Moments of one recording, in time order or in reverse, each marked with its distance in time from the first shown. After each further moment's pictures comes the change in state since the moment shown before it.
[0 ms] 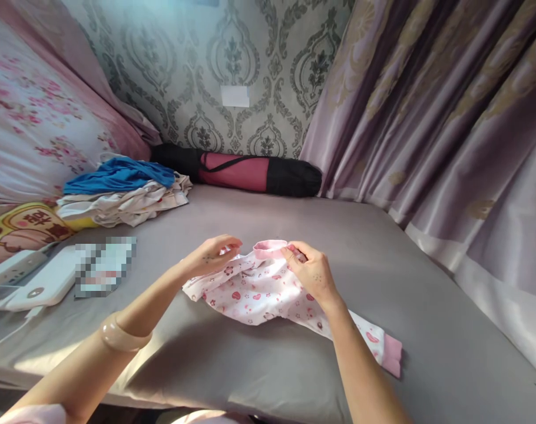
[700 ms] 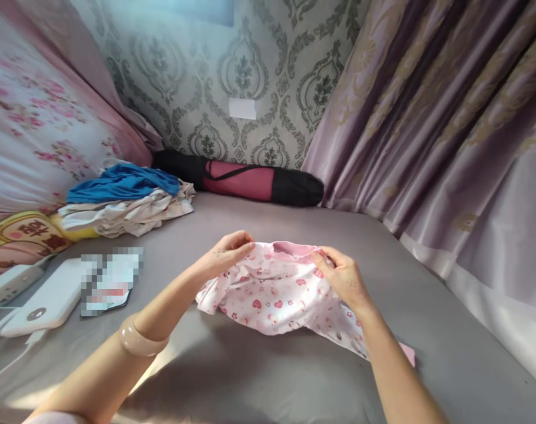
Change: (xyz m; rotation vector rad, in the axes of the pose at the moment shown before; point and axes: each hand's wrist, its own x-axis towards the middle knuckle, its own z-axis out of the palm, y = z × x) left_hand 0.007 0.008 -0.030 -0.652 0.033 -0.036; right_hand 0.007 -0.022 -0.018 -0.132 0.056 0.058
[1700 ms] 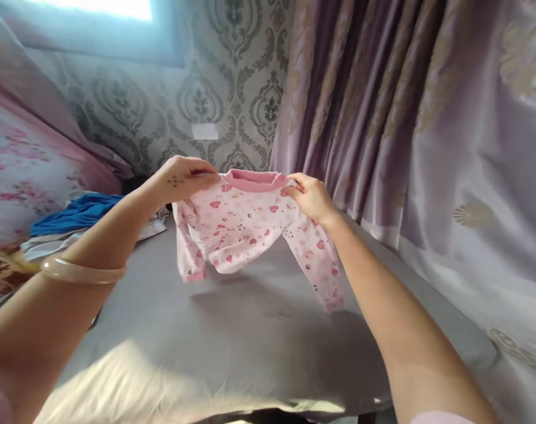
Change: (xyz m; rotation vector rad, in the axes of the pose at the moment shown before) left_hand 0.066 0.155 -0.027 0.962 0.230 0.562; right_hand 0.083 -0.050 -0.095 -0.111 0.187 -0.415
